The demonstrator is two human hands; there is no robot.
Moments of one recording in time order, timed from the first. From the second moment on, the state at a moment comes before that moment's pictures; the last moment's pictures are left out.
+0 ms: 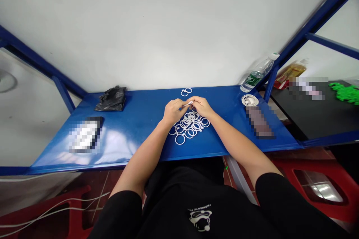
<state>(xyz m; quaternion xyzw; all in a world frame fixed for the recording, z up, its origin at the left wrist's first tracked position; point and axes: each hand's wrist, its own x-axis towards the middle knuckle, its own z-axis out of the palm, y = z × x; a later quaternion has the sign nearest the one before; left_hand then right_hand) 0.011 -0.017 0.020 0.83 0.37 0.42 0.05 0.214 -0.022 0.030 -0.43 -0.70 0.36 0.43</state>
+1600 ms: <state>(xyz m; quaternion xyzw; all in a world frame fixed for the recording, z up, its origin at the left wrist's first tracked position) 0.001 -0.010 0.016 0.85 0.40 0.30 0.19 0.280 -0.001 0.038 -0.49 -0.82 0.22 0.20</state>
